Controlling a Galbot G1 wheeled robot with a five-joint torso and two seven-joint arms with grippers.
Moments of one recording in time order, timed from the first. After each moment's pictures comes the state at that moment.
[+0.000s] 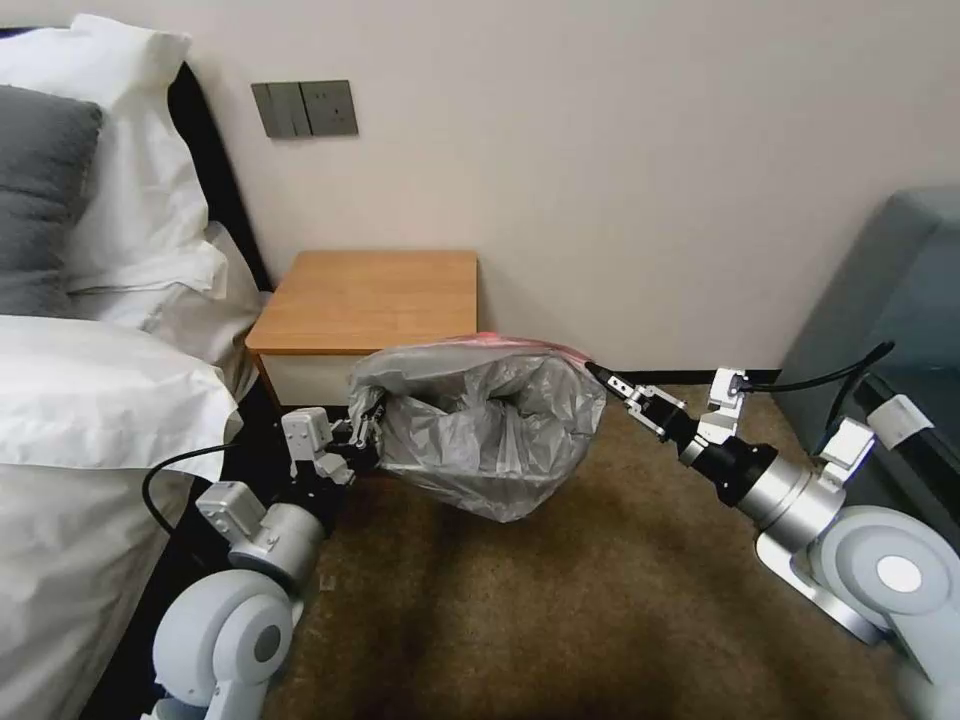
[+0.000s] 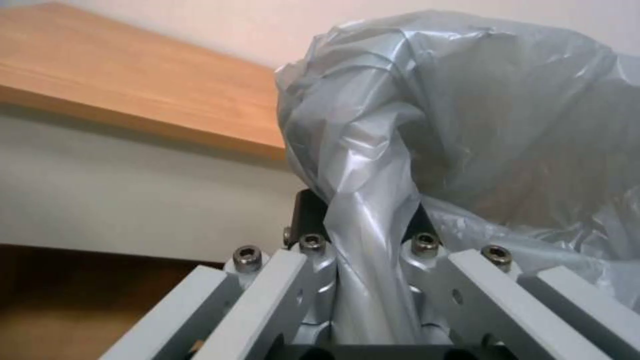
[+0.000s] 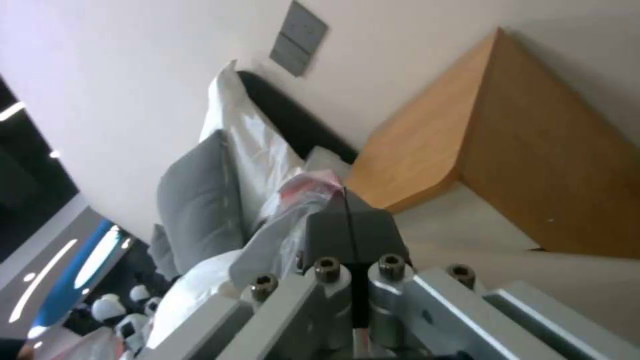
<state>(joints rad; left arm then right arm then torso) 1.47 -1.36 -0.54 -2.31 -0.58 0.39 0.01 -1.32 0.98 0.60 2.22 1.58 -0.49 -0.02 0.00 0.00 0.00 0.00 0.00</state>
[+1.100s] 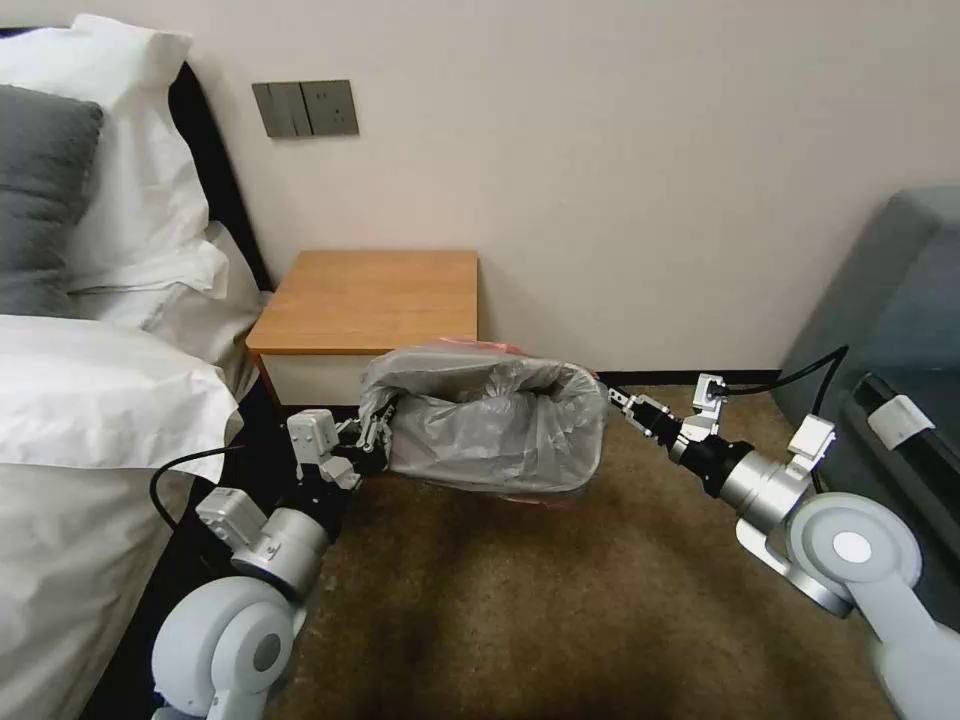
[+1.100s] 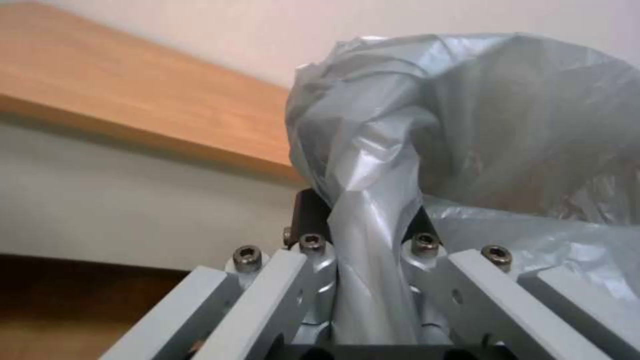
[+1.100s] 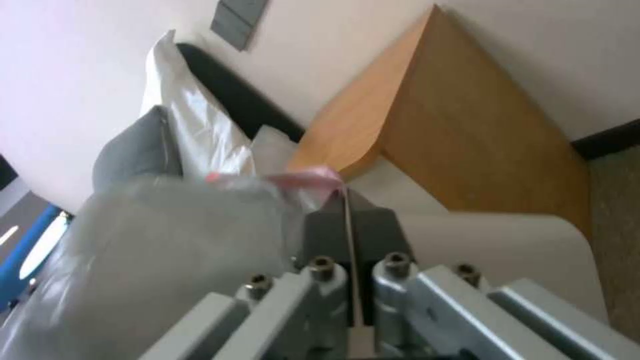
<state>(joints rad) 1.47 -1.36 -0.55 -2.31 -0.65 0.37 0.03 -1.32 0.98 0.58 2.13 1.47 -0.52 -0.07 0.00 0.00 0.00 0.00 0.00</state>
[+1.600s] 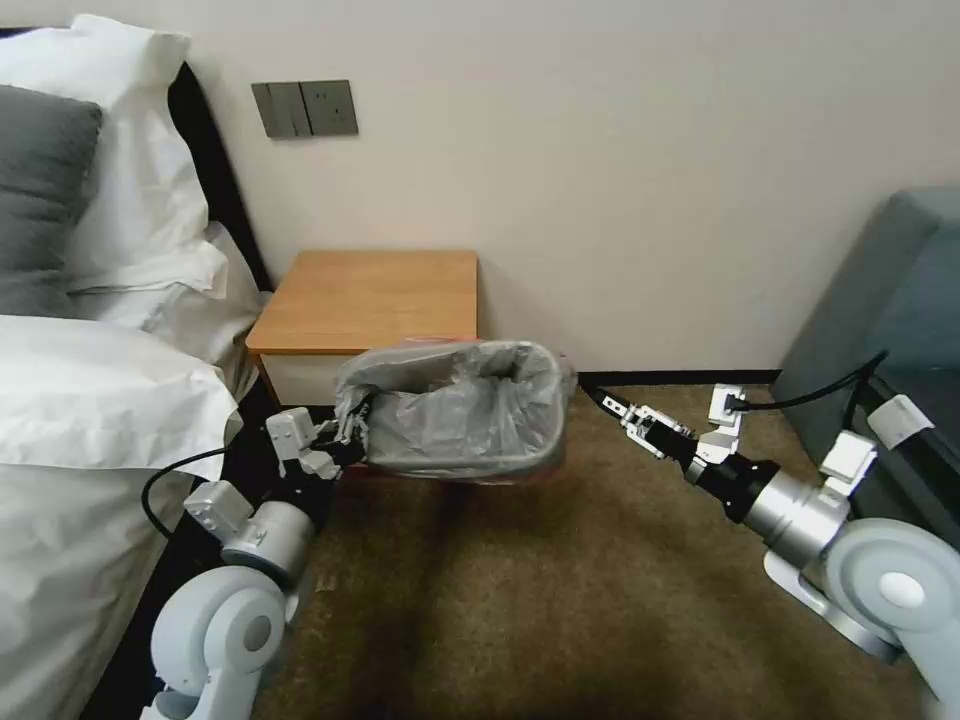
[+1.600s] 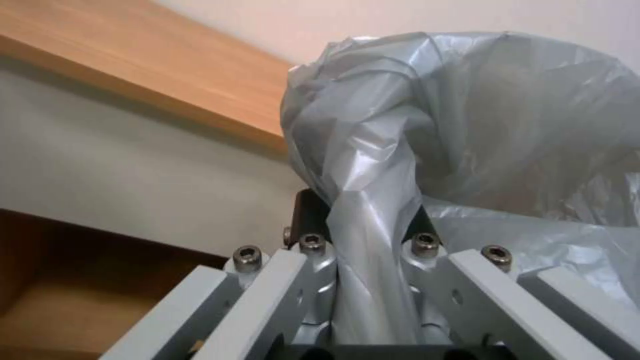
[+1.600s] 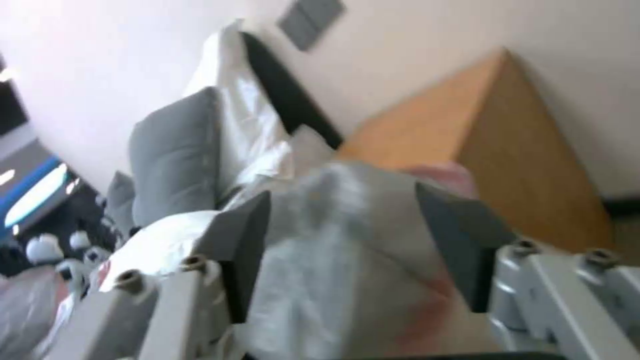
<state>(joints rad) 1.45 -1.36 -0.61 -2.26 -0.71 0.37 -0.04 -1.39 0.93 0.66 2.36 1.40 -0.50 -0.06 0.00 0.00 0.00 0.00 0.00</state>
